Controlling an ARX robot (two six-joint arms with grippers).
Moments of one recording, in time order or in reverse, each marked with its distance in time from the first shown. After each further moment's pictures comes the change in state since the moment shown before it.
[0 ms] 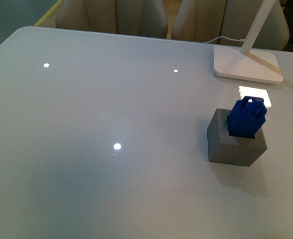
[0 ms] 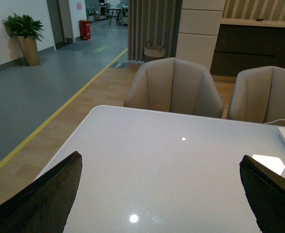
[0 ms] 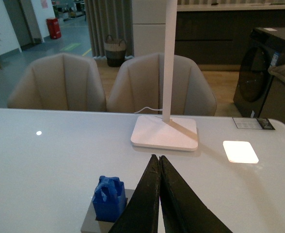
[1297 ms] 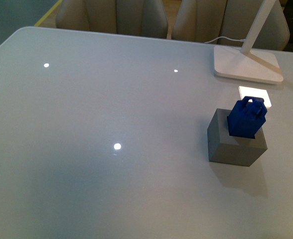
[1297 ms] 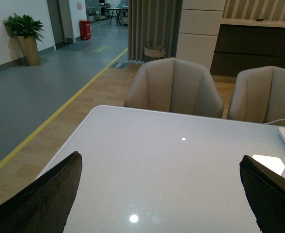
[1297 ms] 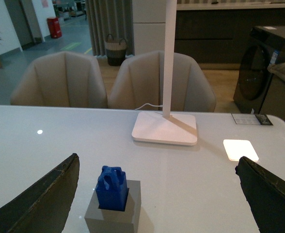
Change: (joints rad) left arm 0.000 0.000 0.000 0.000 0.000 0.000; right arm 0.000 -0.295 0.000 -0.301 0.000 0.000
